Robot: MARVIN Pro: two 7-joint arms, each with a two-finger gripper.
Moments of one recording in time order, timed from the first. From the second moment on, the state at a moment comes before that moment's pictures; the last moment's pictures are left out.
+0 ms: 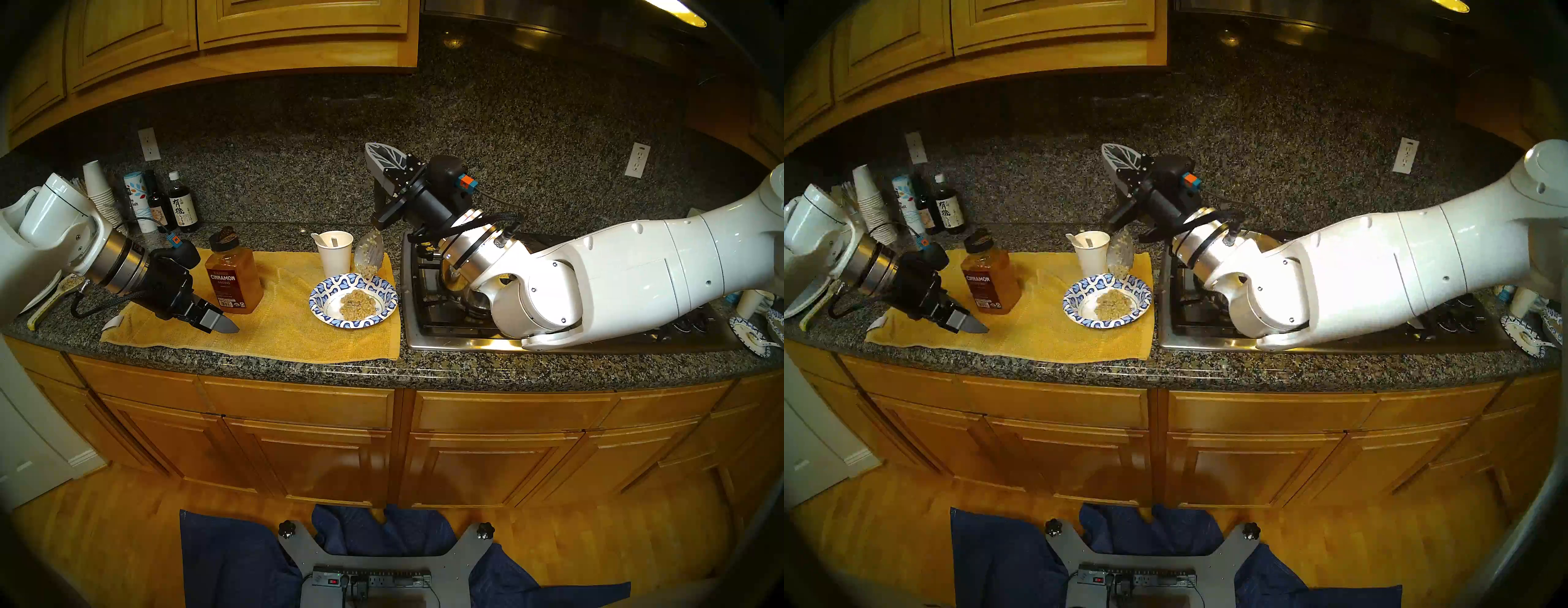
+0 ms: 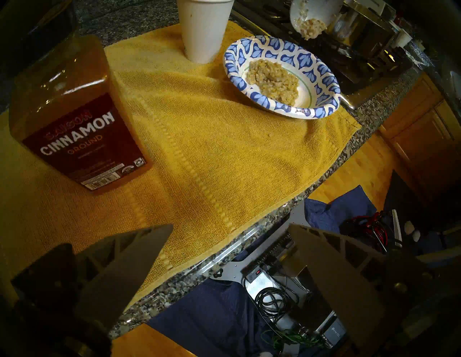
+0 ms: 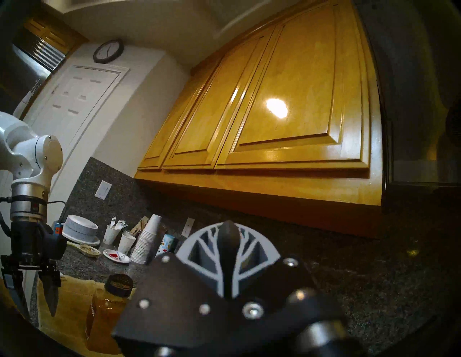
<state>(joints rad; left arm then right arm) 0.19 -0.10 -0.25 -1.68 -1.01 0.95 -0.86 0.43 -0.93 -0.88 -1.89 0.91 -0.96 -0.87</state>
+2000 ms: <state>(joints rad) 0.19 -0.10 -0.26 -1.68 -1.01 0.95 -0.86 0.28 -0.42 -0.70 -1.80 0.87 -0.96 -0.87</state>
